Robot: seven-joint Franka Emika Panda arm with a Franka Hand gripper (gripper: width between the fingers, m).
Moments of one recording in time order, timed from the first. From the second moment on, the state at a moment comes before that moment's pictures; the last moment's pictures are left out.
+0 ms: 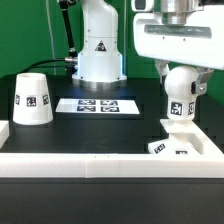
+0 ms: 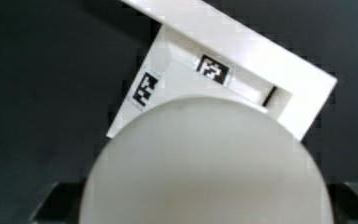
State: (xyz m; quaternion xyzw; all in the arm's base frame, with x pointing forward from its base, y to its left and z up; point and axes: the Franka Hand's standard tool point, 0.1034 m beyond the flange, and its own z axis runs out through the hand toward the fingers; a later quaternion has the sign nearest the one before) arm 0.606 0.098 0.122 -0.84 0.54 0.04 0.05
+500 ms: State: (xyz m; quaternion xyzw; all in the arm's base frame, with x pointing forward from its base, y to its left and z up) arm 0.611 0.098 0.122 -0.75 0.66 0.06 0.06
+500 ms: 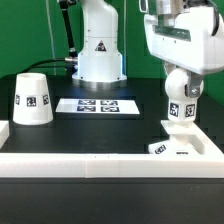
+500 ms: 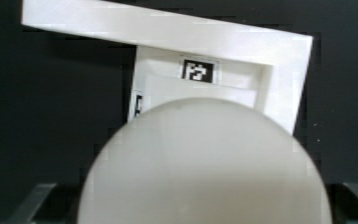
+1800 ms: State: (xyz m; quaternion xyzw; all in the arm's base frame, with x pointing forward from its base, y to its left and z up) arm 0.612 0.102 0.118 -0.97 0.24 0.00 0.08
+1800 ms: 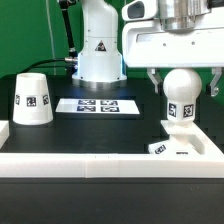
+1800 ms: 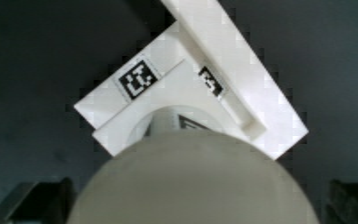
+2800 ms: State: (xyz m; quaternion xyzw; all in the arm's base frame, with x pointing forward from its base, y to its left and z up) arm 0.617 0.100 0.121 -0.99 -0.11 -0.06 0.05
